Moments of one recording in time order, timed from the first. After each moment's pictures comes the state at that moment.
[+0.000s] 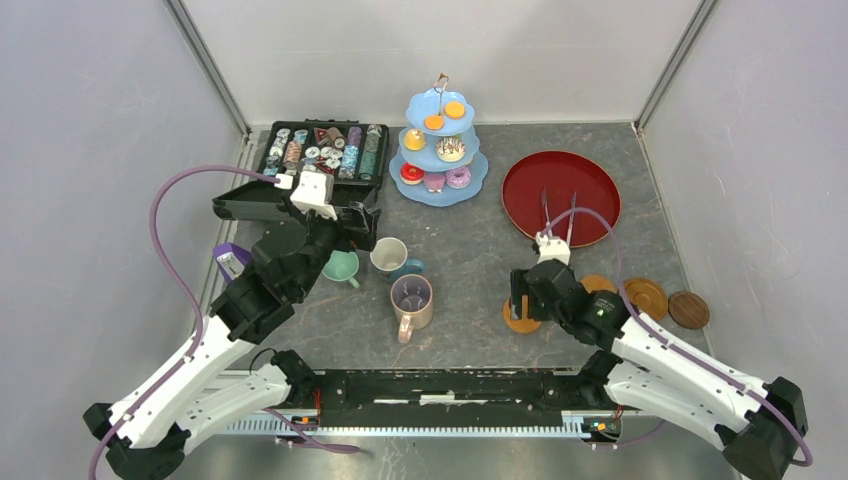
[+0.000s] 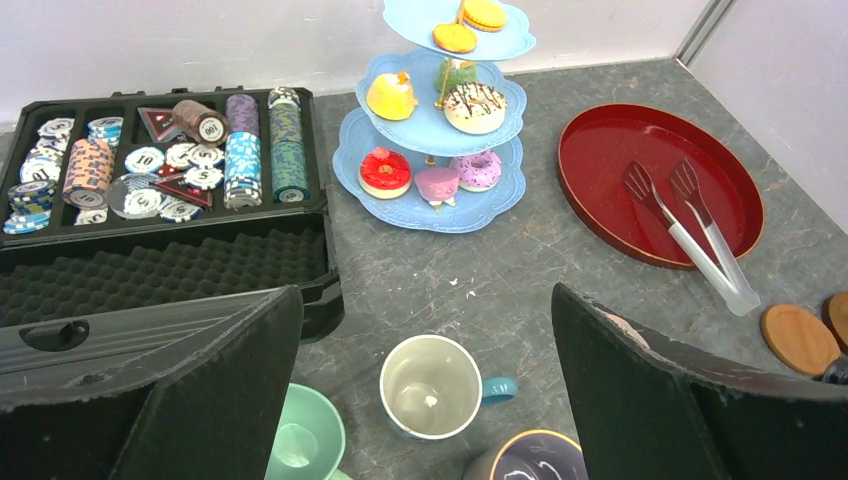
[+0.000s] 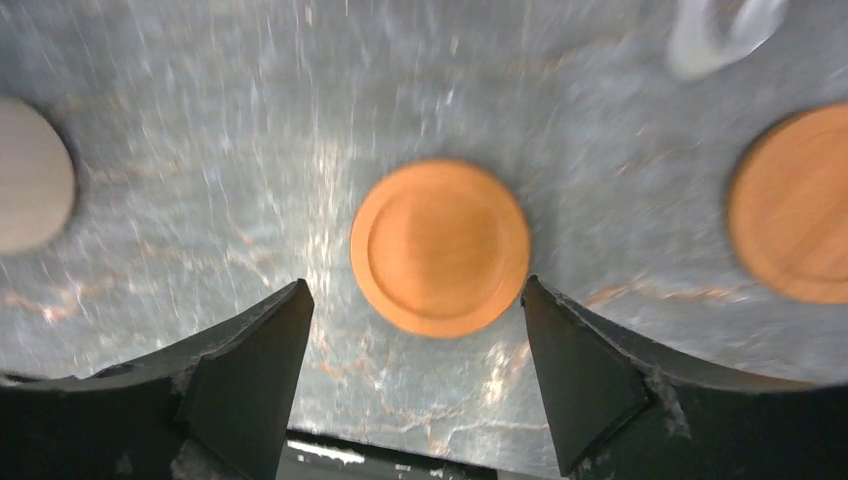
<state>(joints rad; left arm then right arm) -0.75 0.74 0.93 -0.29 -0.44 -0.17 0.80 0.78 0.50 -0.65 0.30 0.61</state>
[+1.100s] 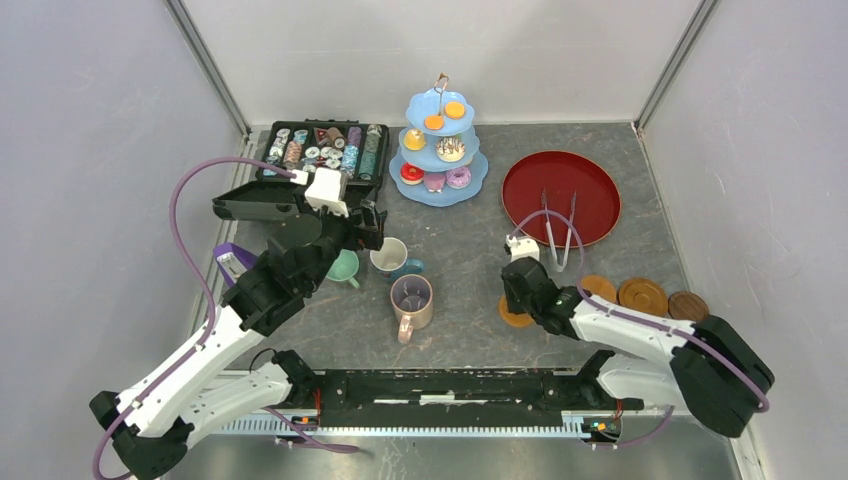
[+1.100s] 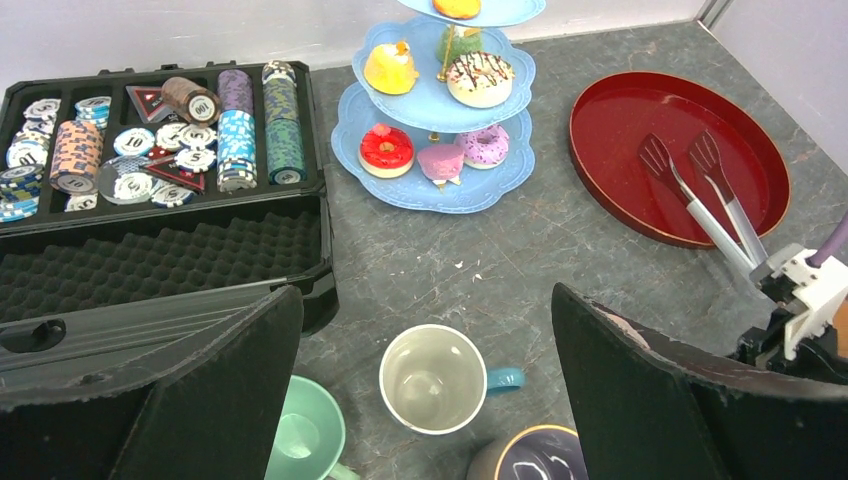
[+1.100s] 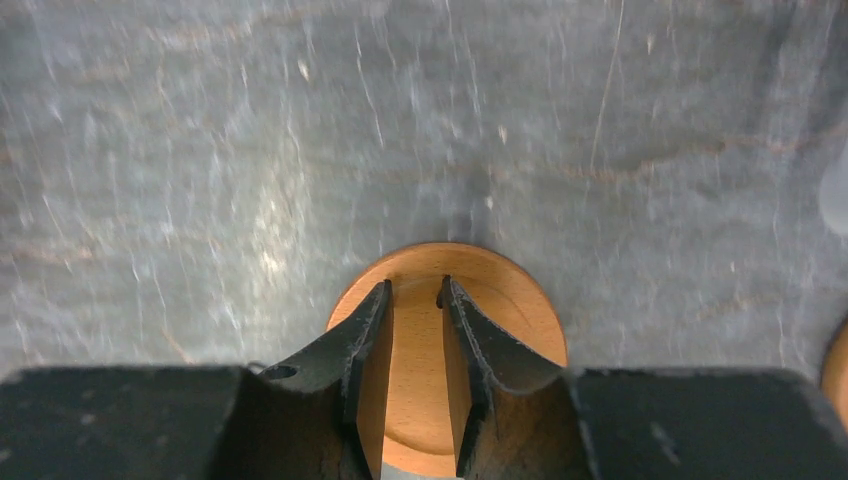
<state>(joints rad) -0.75 0.81 0.93 -0.29 -0.43 -0.17 0.77 1.13 0.42 -0.21 0.32 0.44</state>
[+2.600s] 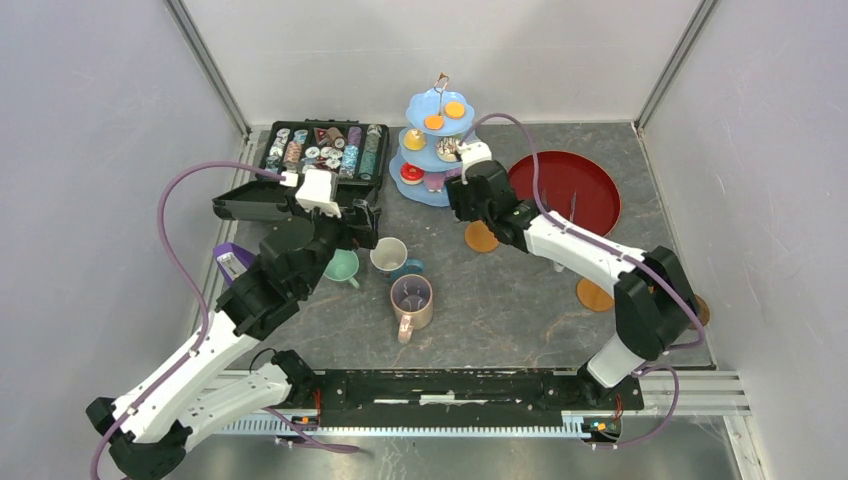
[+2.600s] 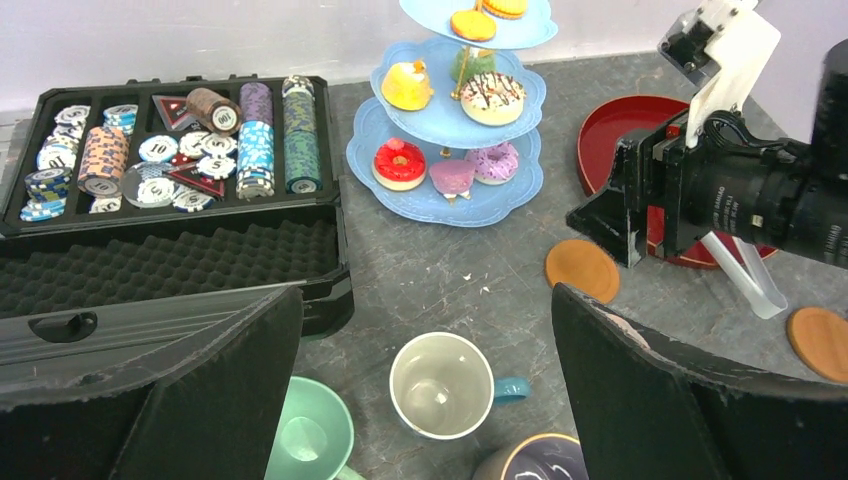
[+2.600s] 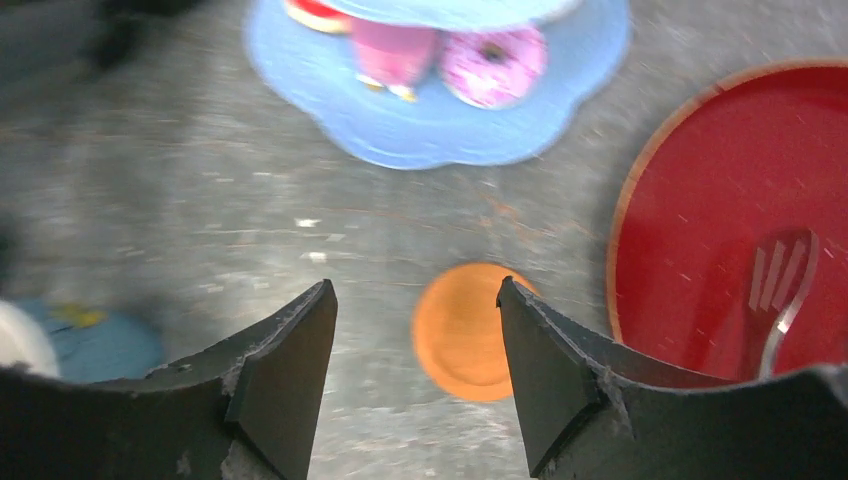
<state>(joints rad) -0.75 0.78 0.93 -0.29 -0.47 -0.17 0.63 1.63 1.13 -0.10 0.29 0.15</state>
